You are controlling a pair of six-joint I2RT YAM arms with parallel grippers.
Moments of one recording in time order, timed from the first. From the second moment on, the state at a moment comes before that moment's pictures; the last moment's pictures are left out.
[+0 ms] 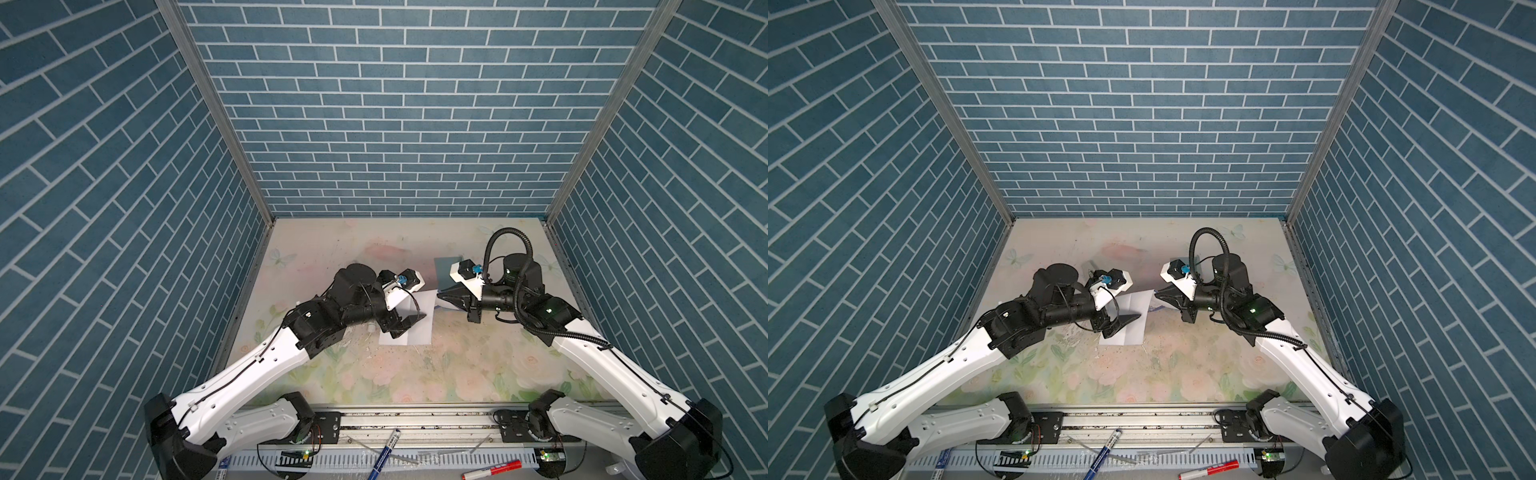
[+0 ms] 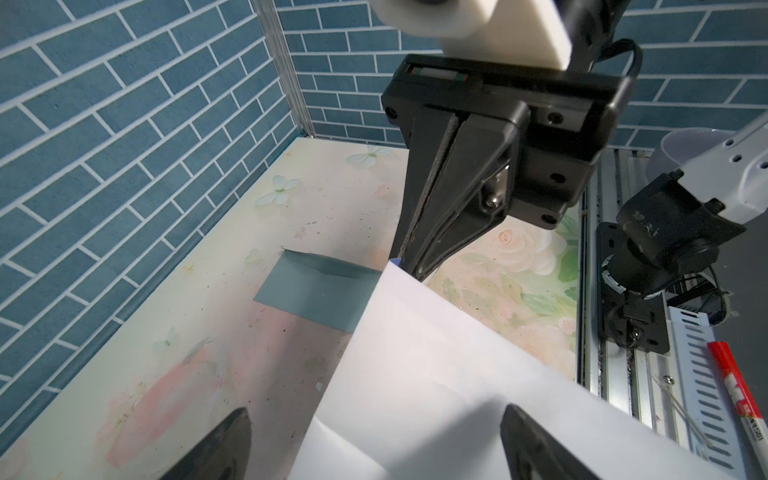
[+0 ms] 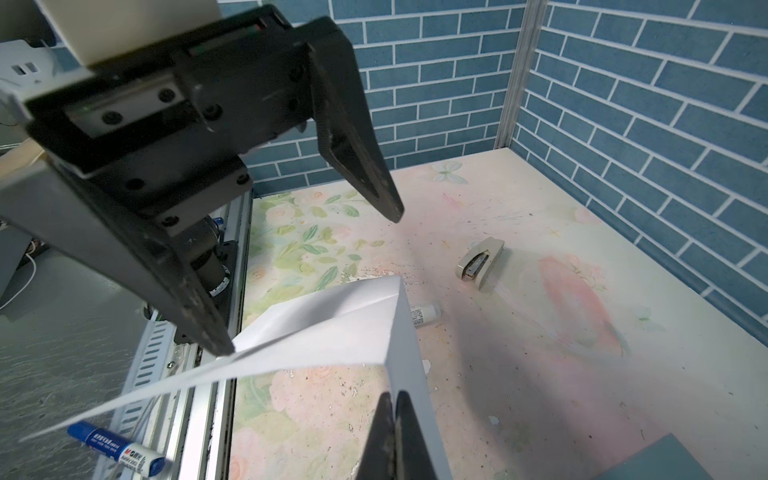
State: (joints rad) left arm -0.82 1.07 1.02 -0.40 0.25 0.27; right arm 0.59 1.06 0.90 -0.26 -0.76 -0.30
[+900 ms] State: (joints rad) left arm -0.82 1.14 0.97 -0.30 0.39 0.34; right arm 0.67 1.06 0.90 -0.26 -0.78 -0.29
